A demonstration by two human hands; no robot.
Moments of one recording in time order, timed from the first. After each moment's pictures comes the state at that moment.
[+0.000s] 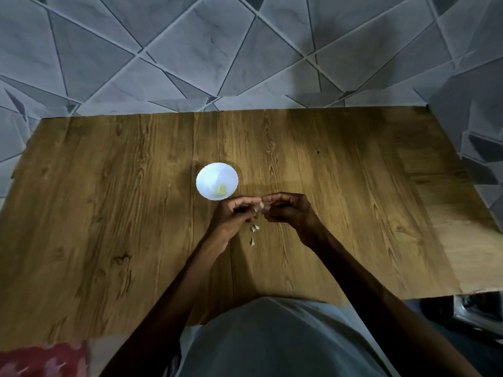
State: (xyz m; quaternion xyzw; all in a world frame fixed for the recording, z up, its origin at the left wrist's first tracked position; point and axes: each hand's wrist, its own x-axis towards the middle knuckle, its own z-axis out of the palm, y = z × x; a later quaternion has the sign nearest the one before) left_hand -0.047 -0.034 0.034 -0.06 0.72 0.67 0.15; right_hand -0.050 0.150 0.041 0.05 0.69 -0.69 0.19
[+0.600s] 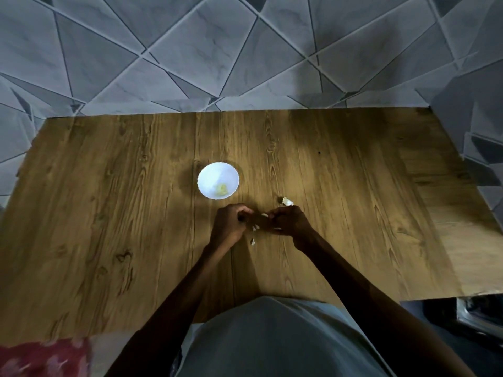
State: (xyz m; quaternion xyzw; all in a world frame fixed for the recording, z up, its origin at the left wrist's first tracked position) left_hand -0.049 -0.038 0.001 0.00 0.91 0.40 0.12; right_hand -0.047 0.141 0.013 0.22 0.71 -0.63 0.23
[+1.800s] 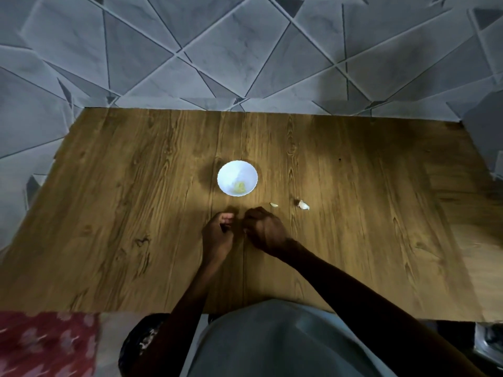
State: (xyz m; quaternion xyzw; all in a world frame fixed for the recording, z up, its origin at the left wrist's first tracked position) left_hand -0.005 -0.075 -0.017 -0.22 0.85 0.49 0.01; right_hand -0.048 0.076 -0.033 -0.36 0.91 -0.20 -0.01
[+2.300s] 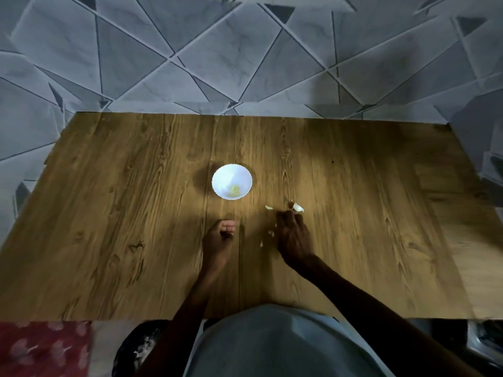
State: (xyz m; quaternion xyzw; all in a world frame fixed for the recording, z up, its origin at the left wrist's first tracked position) left_hand 0.000 -0.067 -0.029 -0.21 0.82 0.52 0.01; right_hand -0.021 0.130 -0.040 -0.12 0.98 -0.12 0.01
